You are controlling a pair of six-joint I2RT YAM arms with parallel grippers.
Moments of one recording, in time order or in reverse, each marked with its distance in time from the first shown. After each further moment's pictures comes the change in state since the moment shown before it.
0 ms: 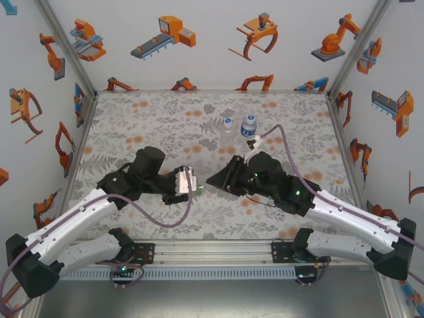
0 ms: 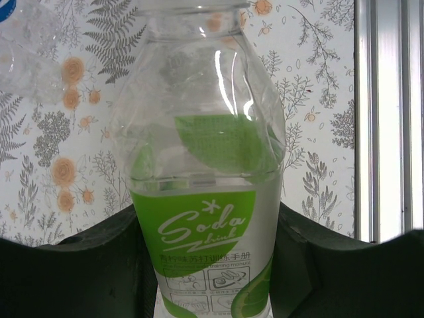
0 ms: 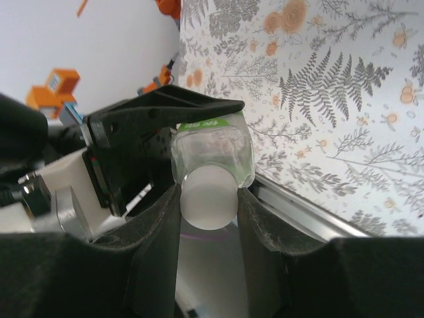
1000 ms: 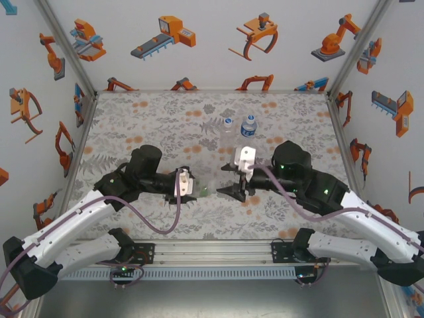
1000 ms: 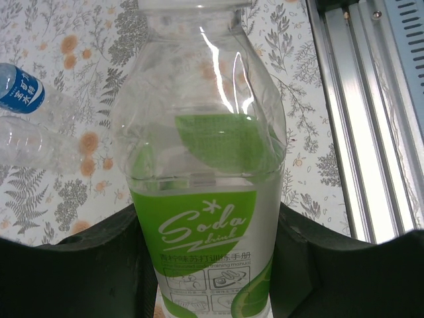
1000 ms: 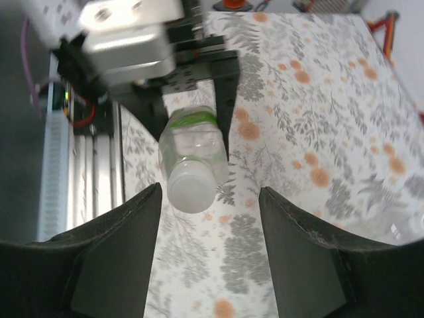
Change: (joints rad) left arm -0.008 -0.024 0.012 0.079 0.166 0.035; right arm -0.025 -0.074 0.219 -0.136 -0.413 -1.592
